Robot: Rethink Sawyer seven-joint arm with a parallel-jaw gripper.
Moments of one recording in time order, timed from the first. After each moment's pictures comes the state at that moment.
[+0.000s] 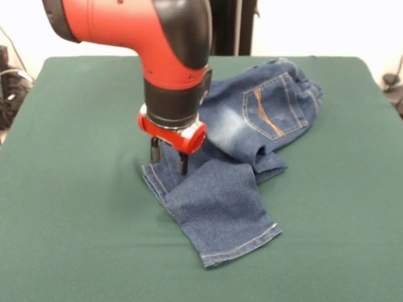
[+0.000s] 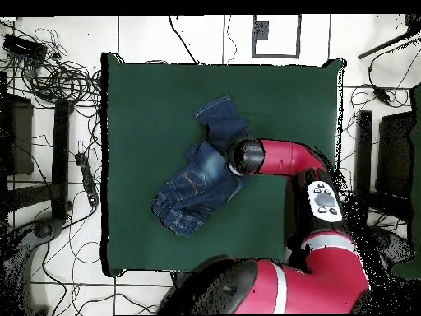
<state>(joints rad) -0.32 -0.34 0.07 1.34 -0.33 0.59 2.29</state>
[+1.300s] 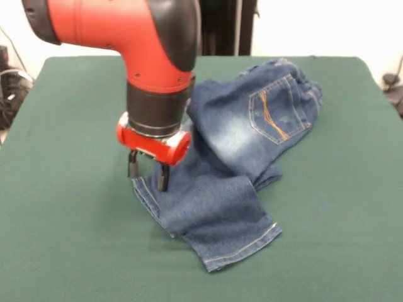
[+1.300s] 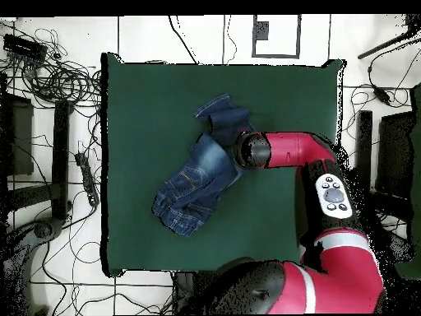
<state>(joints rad) -0.40 -0.35 0.18 1.27 -0.52 0.57 2.29</state>
